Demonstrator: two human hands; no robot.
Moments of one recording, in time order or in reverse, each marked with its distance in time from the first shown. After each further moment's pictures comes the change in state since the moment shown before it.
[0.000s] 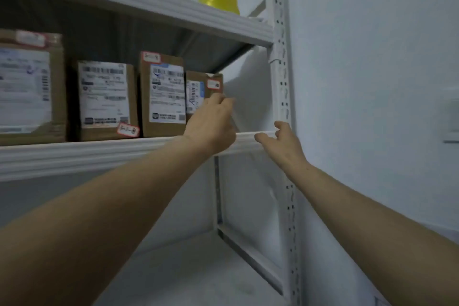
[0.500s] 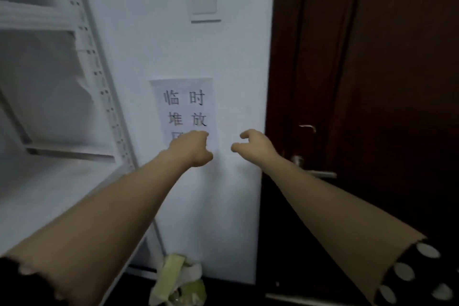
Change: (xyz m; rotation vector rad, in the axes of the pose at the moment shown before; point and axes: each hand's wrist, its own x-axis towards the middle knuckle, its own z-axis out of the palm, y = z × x) left_hand -0.260 0.245 0.044 -0.463 -0.898 0.354; right_hand -0.365 0.075 -0.204 -0.534 0.207 0.744
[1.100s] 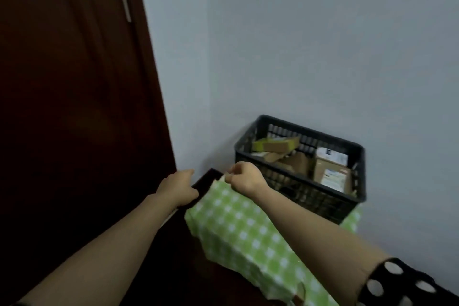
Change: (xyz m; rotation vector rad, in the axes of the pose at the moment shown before) left_hand -0.321 0.594 0.261 -0.063 -0.593 0.940; right_hand -0.497 0.432 -0.363 0.081 0.642 0.900
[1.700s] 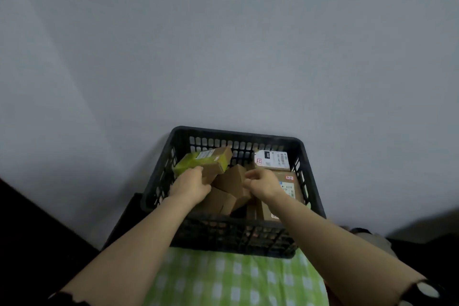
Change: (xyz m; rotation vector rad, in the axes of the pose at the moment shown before) left_hand 0.293 0.228 0.098 0.077 -0.117 0.397; right_hand 0.177 0.166 -0.170 0.261 0.360 0.417
